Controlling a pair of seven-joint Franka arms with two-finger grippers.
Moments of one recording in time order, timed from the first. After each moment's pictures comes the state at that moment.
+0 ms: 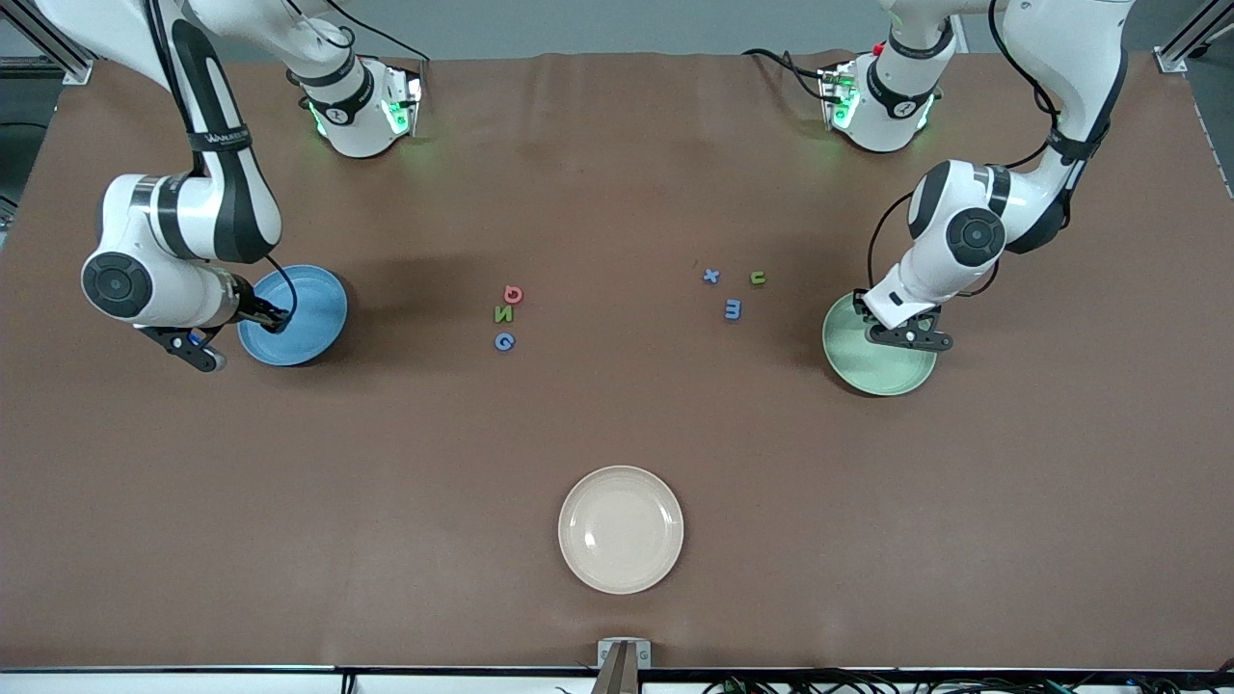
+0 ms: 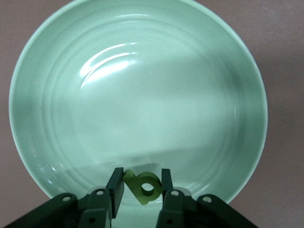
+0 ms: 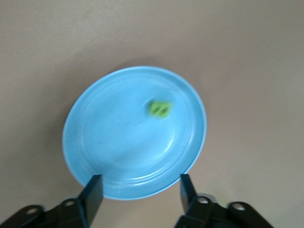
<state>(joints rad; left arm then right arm) 0.03 0.23 -0.21 -2.47 0.13 2.59 -0.11 0.43 0.19 -0.48 -2.21 -0.04 2.03 0.59</state>
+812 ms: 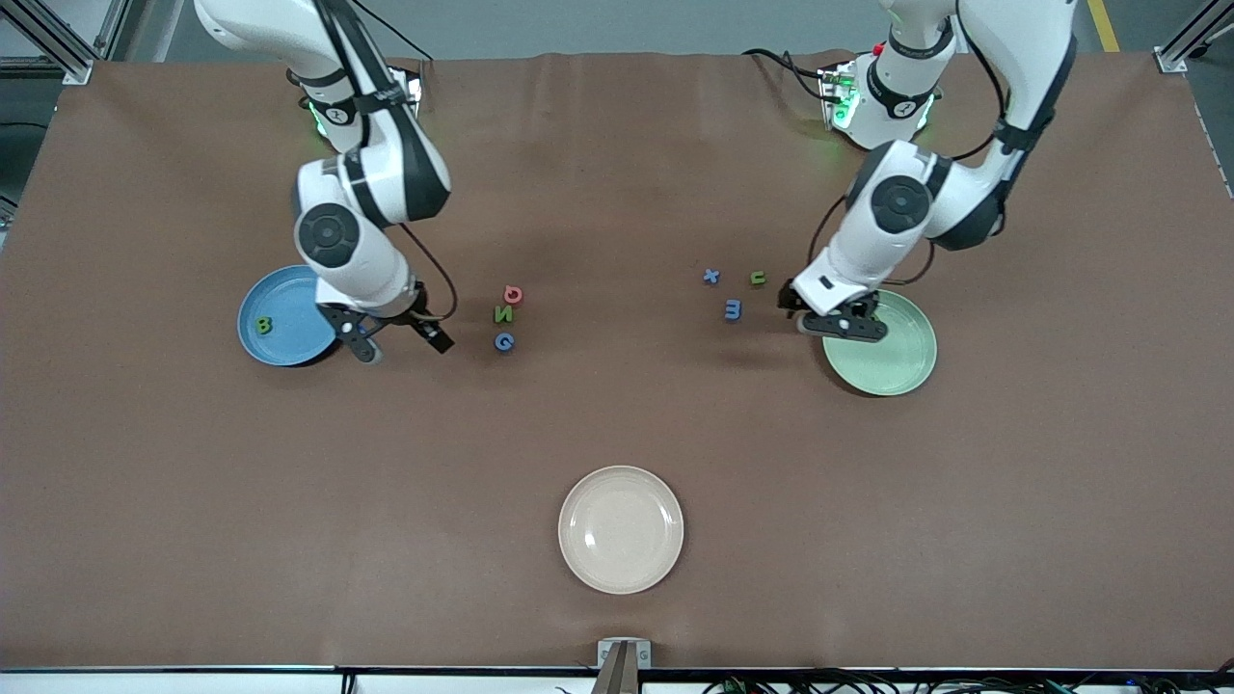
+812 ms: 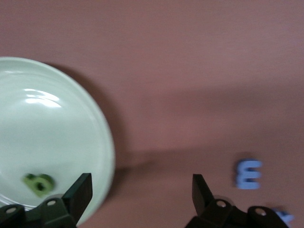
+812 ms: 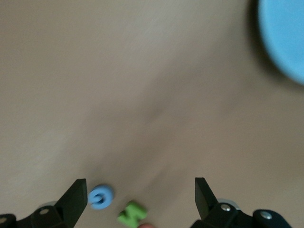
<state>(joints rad) 0.00 0.21 -0.46 -2.39 0.13 2.59 -0.45 0.88 0.27 -0.45 -2.20 0.25 2.37 1.11</state>
